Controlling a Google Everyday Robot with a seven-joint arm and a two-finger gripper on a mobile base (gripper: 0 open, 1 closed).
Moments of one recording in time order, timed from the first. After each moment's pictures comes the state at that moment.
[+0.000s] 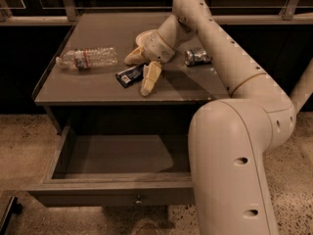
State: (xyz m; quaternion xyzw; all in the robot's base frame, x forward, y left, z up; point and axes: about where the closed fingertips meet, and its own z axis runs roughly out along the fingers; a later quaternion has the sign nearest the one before) arm 0.693 0.053 0.816 -0.75 0.53 0.29 0.26
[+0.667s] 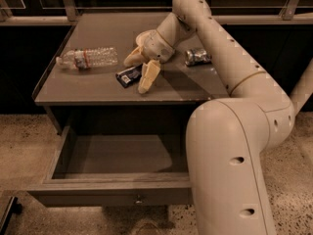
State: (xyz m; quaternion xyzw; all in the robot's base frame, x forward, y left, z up) arm 0.693 0.053 0.822 -0.75 0.53 0.29 0.26
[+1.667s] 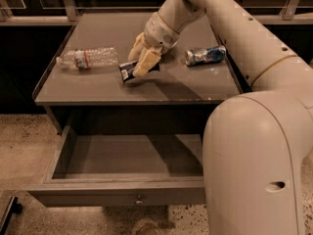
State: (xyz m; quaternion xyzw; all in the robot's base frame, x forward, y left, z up) arm 0.671 0.040 0.880 -0.76 0.55 0.22 0.26
